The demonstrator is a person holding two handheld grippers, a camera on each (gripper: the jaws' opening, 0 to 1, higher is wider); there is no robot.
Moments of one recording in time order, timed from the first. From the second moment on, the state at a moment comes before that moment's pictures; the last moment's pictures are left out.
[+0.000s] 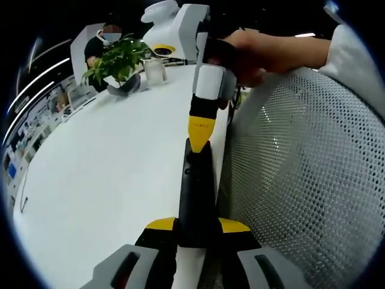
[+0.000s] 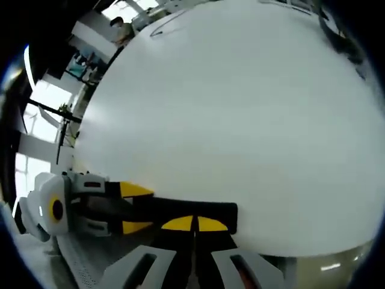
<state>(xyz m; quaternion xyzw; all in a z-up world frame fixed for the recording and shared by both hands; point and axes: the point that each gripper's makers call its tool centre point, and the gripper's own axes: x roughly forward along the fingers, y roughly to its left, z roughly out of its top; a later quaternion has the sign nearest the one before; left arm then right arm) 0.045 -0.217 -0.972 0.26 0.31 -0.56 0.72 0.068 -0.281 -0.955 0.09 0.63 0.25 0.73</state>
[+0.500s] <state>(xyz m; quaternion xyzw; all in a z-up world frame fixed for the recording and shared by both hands) 0.045 -0.217 -0.973 0.26 0.31 -0.56 0.72 0.066 -0.276 -0.964 0.06 0.63 0.26 0.73</state>
